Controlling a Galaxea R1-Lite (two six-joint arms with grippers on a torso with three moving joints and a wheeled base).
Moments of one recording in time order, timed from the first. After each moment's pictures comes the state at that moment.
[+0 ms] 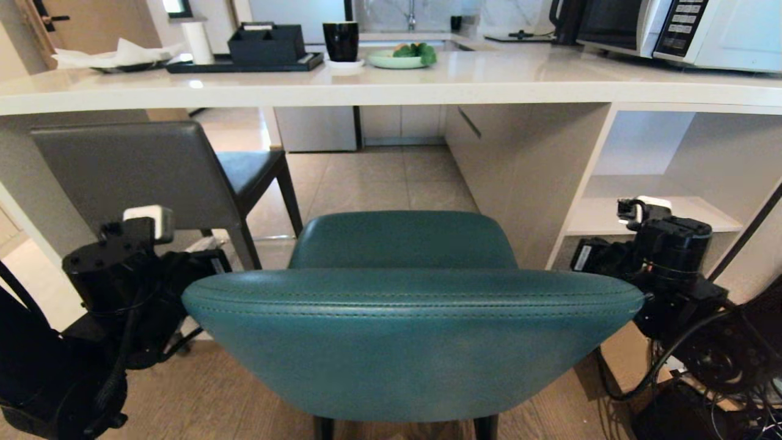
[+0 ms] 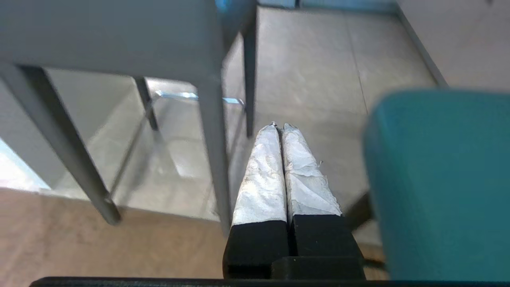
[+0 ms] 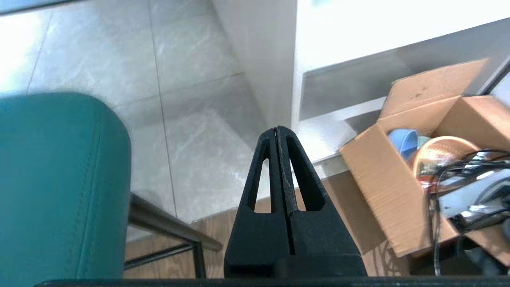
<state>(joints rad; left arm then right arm) -0.17 1.84 -0.45 -1.41 0.27 -0.08 0.23 1.88 -0.63 -1.12 -0.45 0.13</state>
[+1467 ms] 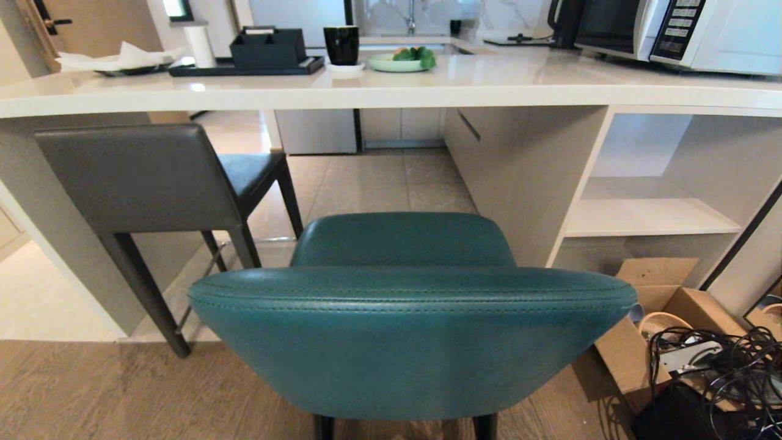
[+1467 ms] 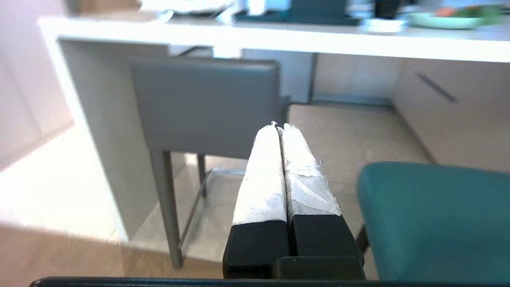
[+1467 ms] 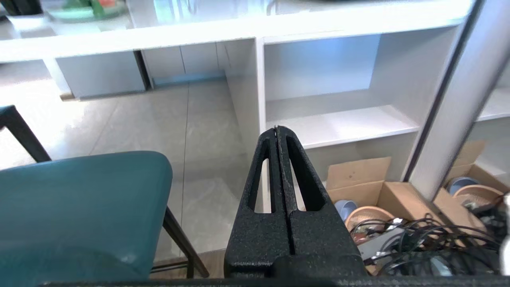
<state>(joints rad) 0.04 0.60 -0.44 -0.46 0.10 0.02 0.19 0.63 -0.73 -0.10 -0.34 -0.03</state>
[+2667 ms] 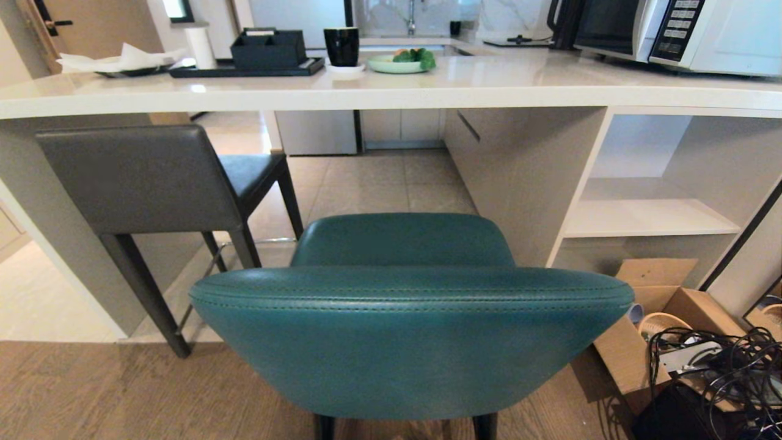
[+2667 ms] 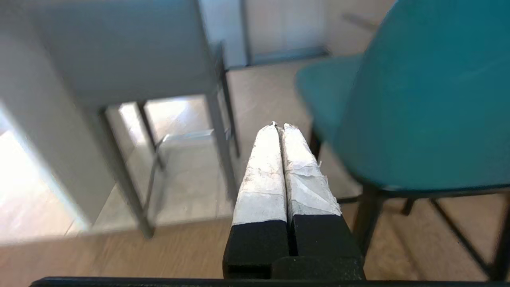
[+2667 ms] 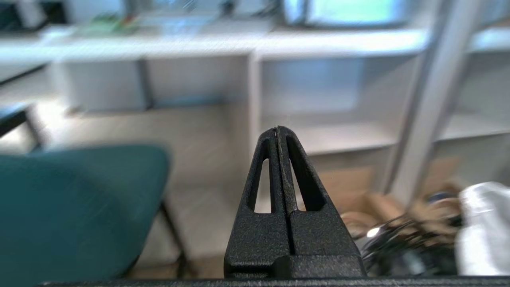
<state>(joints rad) 0.00 0.00 -0.13 -0.08 -0.10 0.09 -0.02 0.22 -0.74 0.23 -0.10 -0.04</state>
